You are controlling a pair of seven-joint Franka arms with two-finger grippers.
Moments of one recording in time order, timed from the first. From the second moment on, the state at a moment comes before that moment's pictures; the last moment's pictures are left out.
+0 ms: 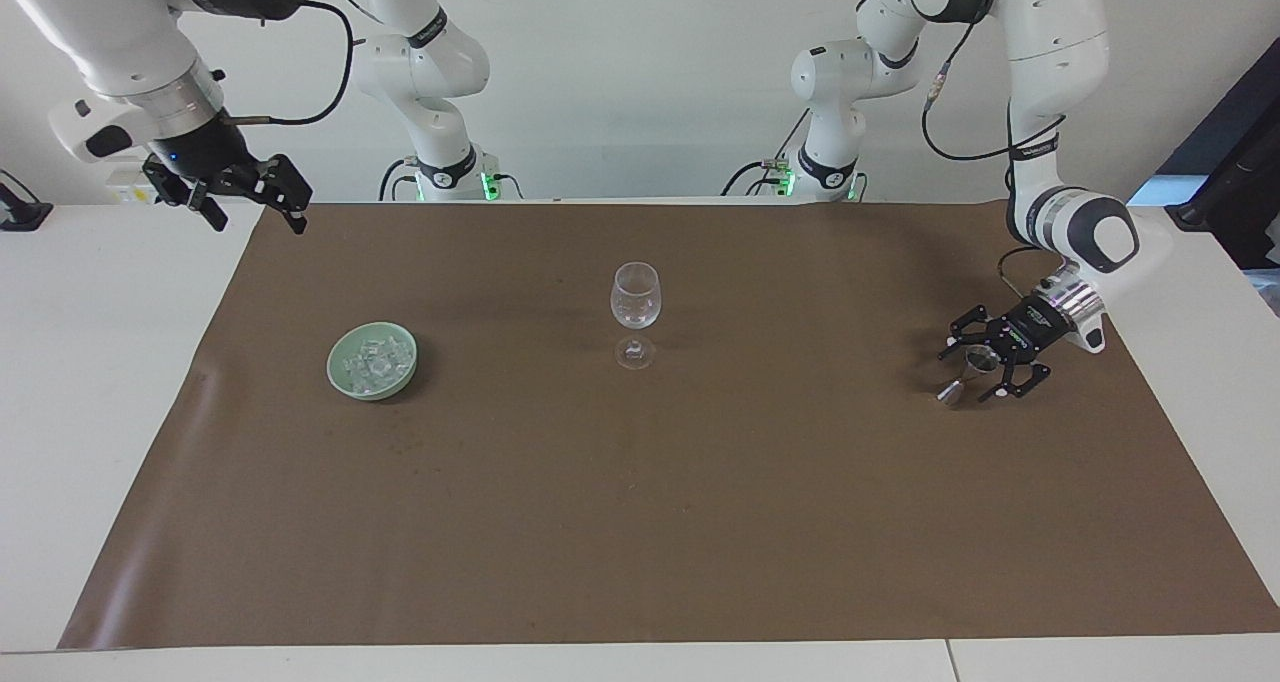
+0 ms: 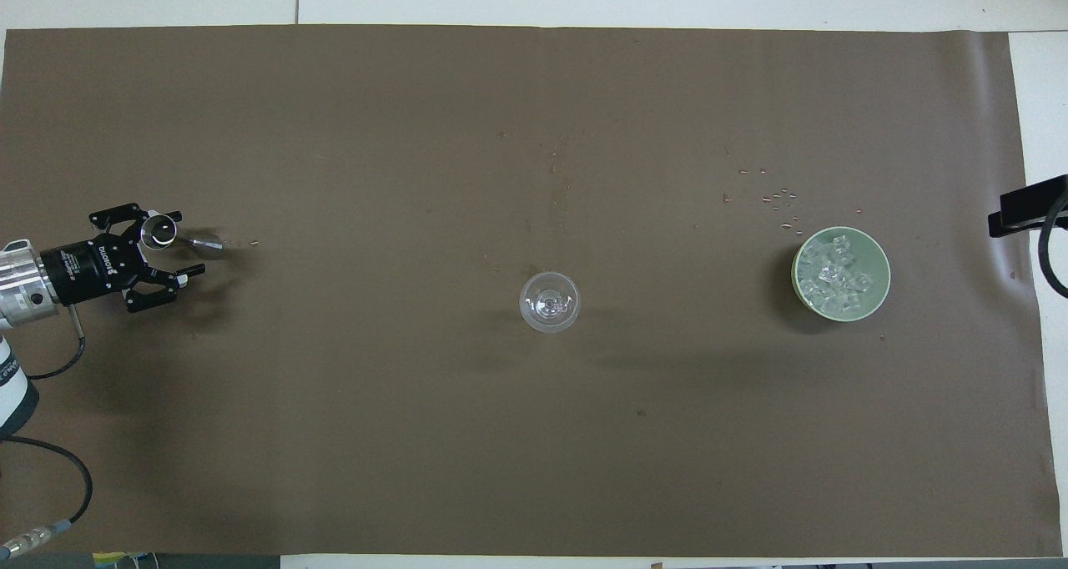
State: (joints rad) left arm 0.10 0.33 0.30 -2.11 -1.26 1.93 -0.77; right arm -0.01 -0.02 -0.10 -1.57 -0.01 1.50 -0.03
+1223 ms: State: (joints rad) left arm 0.02 0.06 0.30 -2.20 -1.26 1.91 -0.86; right arm -0.01 -0.02 -0.10 -1.57 -0.01 1.50 -0.03
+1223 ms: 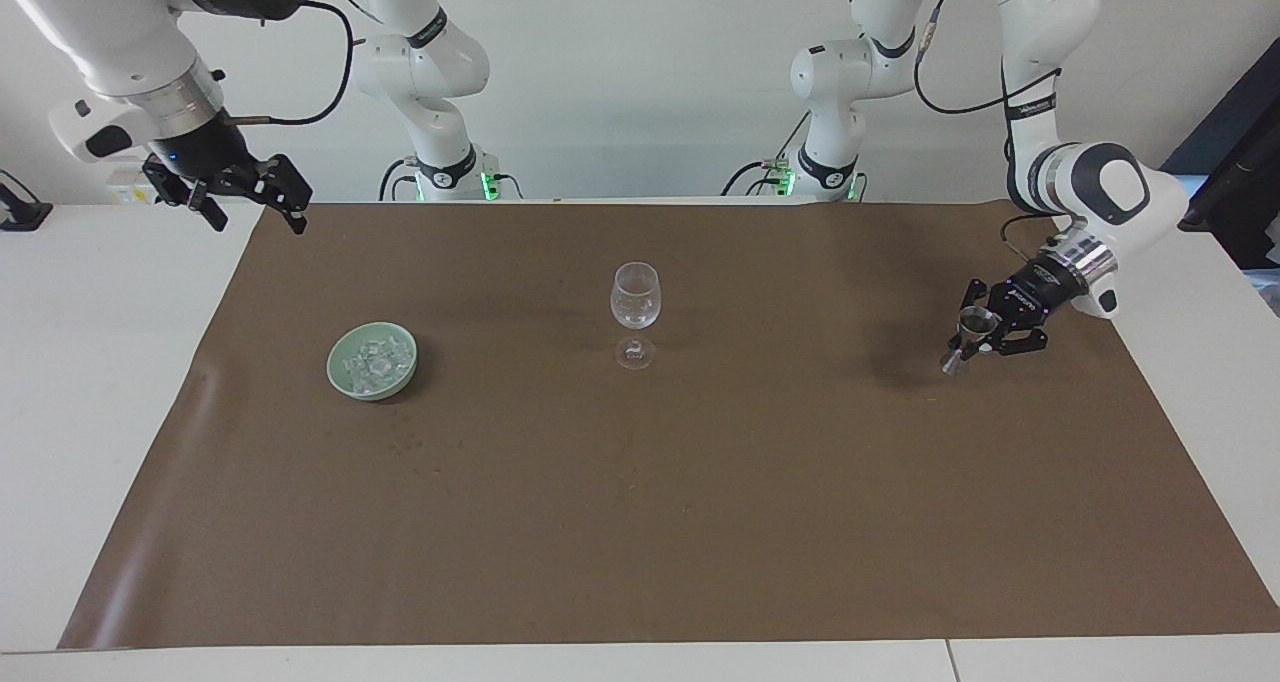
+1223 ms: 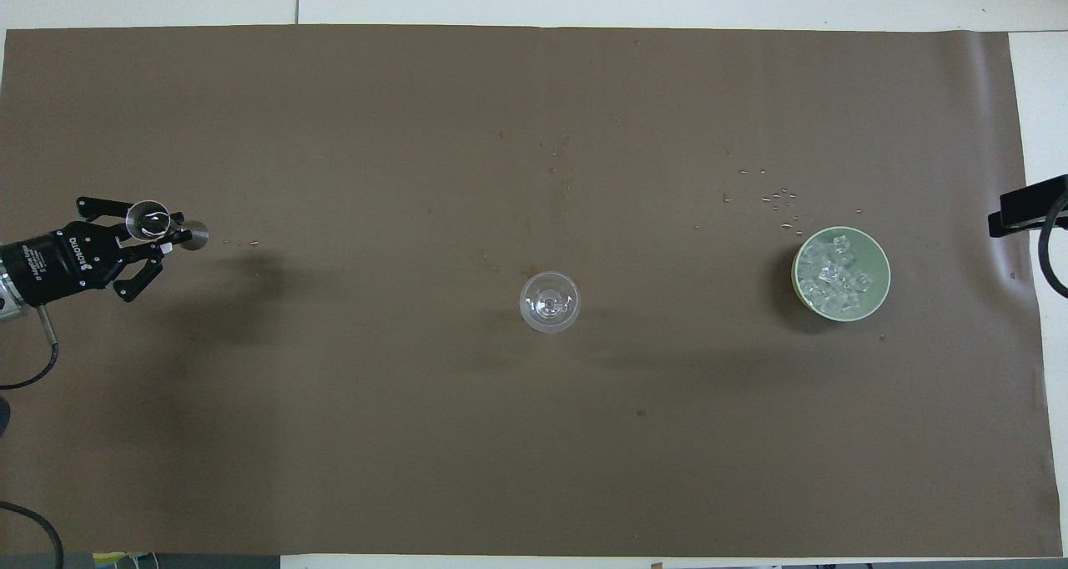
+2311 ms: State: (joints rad) left arm -0.15 -0.23 -0.12 -2.20 -1.07 2.07 -1.56; right arm -0.01 -0.02 -0.10 -1.57 -0.01 1.50 -0.03
